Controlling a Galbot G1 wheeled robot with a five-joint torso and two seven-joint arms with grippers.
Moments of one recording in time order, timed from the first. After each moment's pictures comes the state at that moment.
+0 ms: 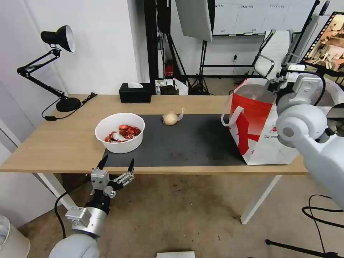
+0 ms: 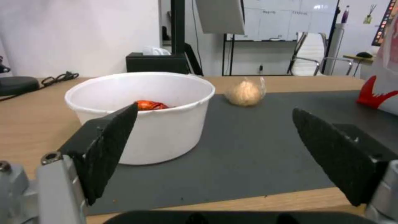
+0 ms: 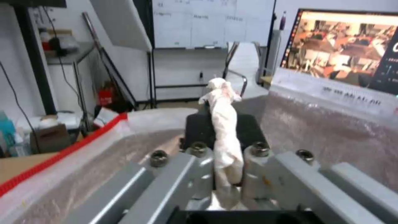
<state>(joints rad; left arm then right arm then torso) 1.65 -1.18 -0.48 -2.27 -0.31 0.01 -0.11 -0.48 0.67 0.08 1.91 1.07 -0.45 0.87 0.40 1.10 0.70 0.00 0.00</state>
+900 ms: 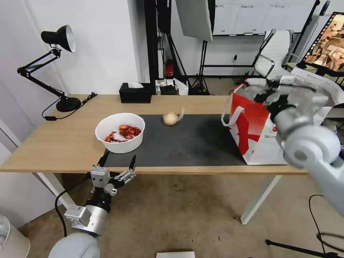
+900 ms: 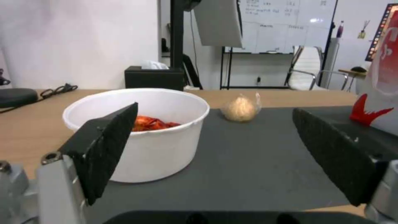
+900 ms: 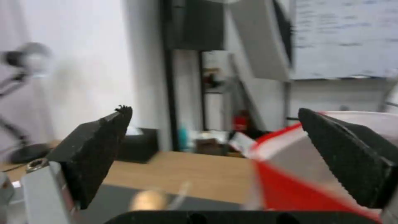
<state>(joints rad) 1.64 -1.20 -0.48 -2.29 -0.30 -0.01 -0.11 -0.85 0.59 0.24 2.14 1.05 -0.10 0.33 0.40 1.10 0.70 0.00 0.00</state>
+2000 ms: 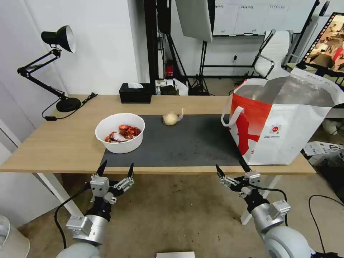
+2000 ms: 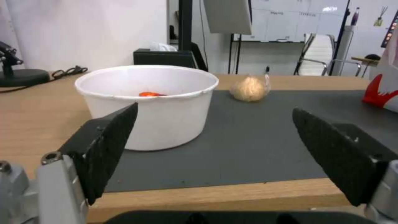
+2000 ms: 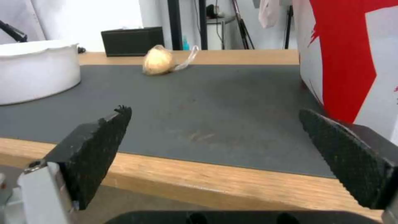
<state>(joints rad) 1.70 -1.24 -0.48 -2.26 -0.25 -0.04 -0.10 -1.56 0.90 0.37 2.09 0.56 0.12 0.15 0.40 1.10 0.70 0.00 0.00</state>
